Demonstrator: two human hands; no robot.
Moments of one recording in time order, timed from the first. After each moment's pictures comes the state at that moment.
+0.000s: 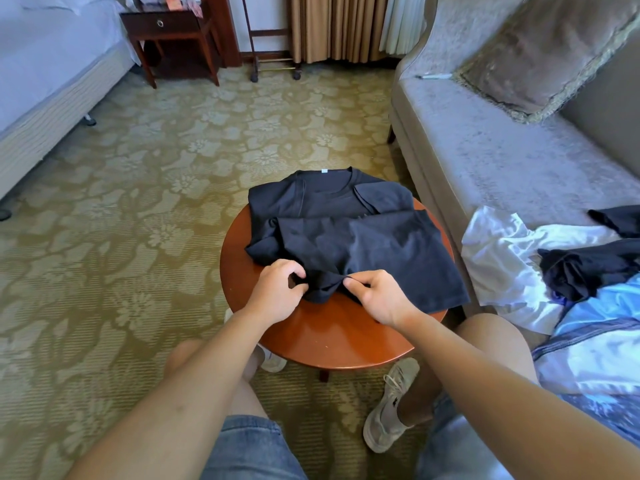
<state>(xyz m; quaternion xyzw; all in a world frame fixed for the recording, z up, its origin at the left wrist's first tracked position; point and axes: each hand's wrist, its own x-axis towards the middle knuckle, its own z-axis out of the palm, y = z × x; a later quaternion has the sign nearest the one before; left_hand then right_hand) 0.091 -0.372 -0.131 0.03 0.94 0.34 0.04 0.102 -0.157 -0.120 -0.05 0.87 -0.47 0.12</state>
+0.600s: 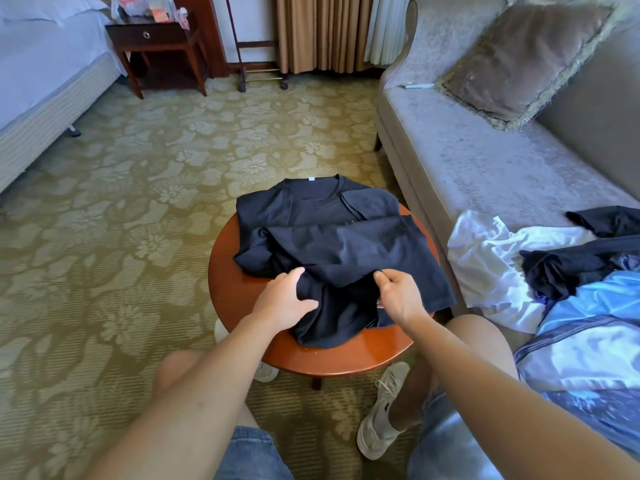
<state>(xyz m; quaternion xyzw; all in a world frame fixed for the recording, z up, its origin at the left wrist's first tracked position) 0.088 -0.347 -0.137 0.01 0.95 0.30 0.14 0.095 -0.120 -0.135 0.14 0.85 -0.51 0.02</state>
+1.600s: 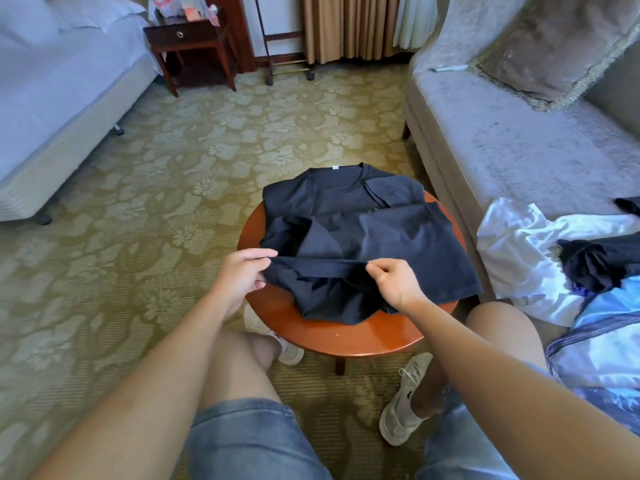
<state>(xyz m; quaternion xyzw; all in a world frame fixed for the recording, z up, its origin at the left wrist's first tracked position) 0.109 -0.422 -0.083 -0.20 0.77 0.60 0.07 0.094 -0.152 -0.134 0.06 0.85 -0.51 0.09</state>
